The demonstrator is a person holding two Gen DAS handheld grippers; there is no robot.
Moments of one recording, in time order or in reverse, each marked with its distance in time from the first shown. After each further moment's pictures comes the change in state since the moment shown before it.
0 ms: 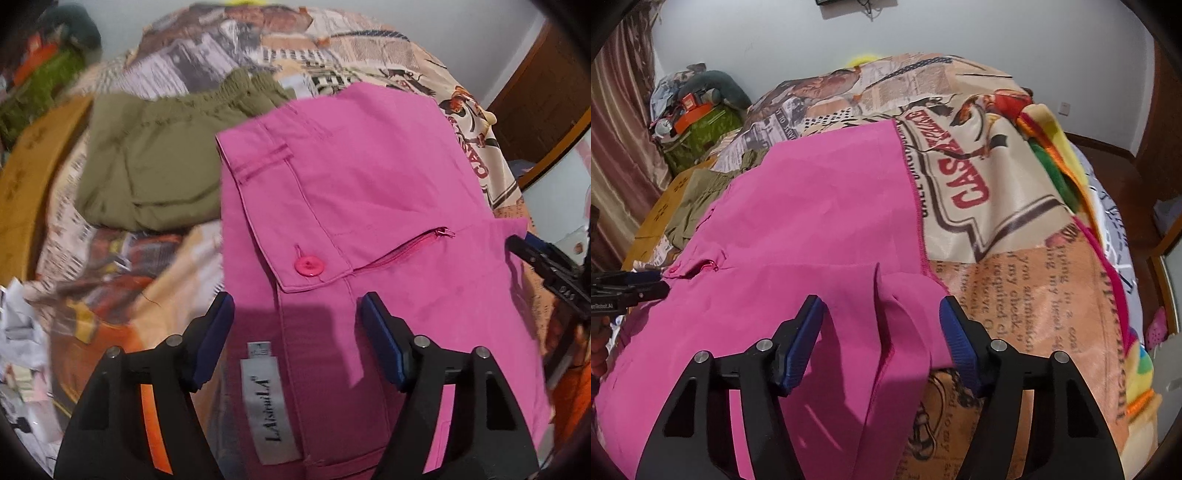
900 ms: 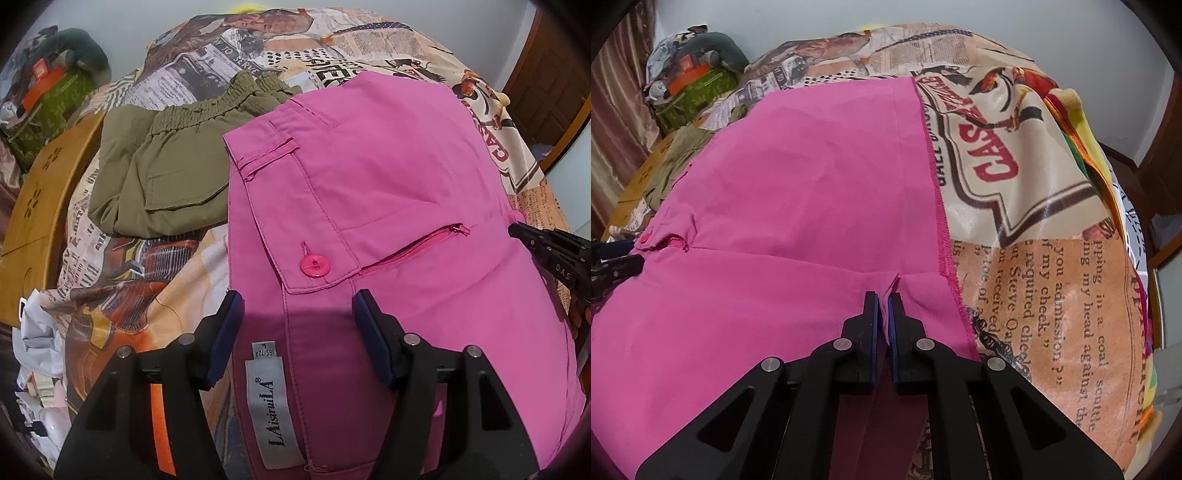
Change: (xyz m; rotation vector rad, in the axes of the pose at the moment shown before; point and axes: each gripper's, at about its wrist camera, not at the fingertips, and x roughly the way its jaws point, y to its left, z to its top) left arm 0.007 -0.010 -0.008 0.070 -0.040 0.128; right arm 0.037 0.003 -0.002 -0.073 0.113 -0.052
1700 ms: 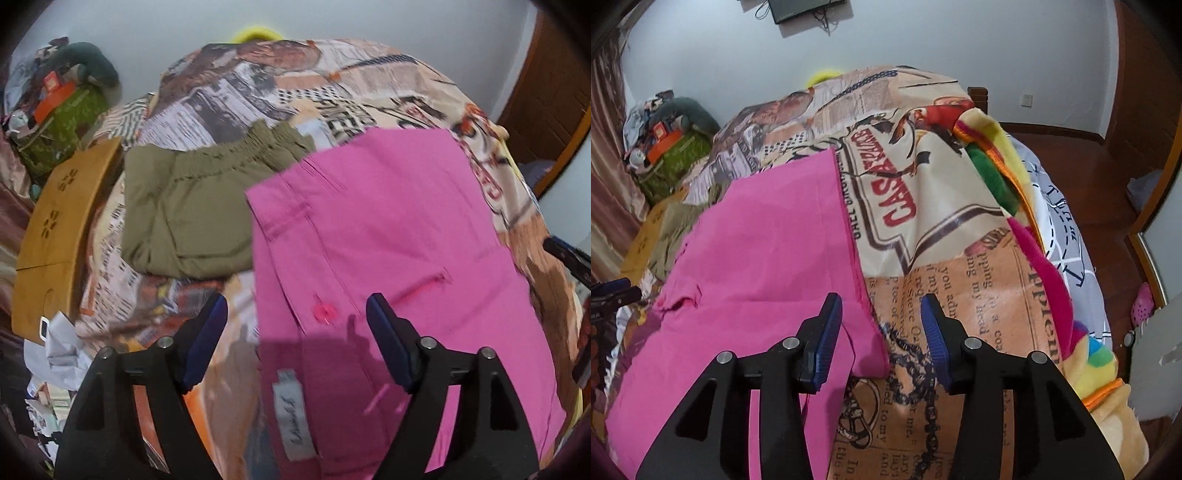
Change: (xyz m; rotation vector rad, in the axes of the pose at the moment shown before) left arm -0.041 0.010 0.034 -0.015 -0.078 0.033; right arm -0.063 -0.056 0.001 0.194 -0.136 -0.022
